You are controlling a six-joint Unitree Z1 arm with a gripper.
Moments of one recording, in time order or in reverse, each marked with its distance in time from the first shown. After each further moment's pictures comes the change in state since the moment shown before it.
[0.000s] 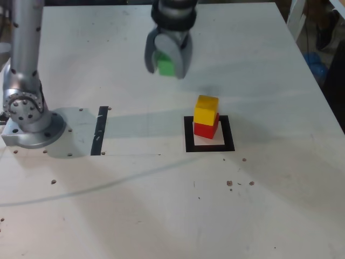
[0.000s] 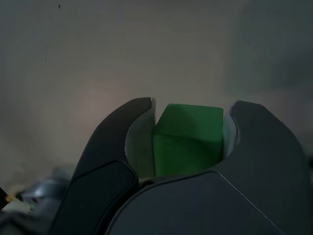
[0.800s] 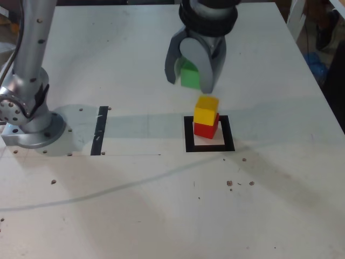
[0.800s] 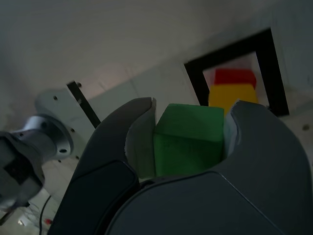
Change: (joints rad) arm -0.366 0.132 -0.372 0.365 -0.064 -0.278
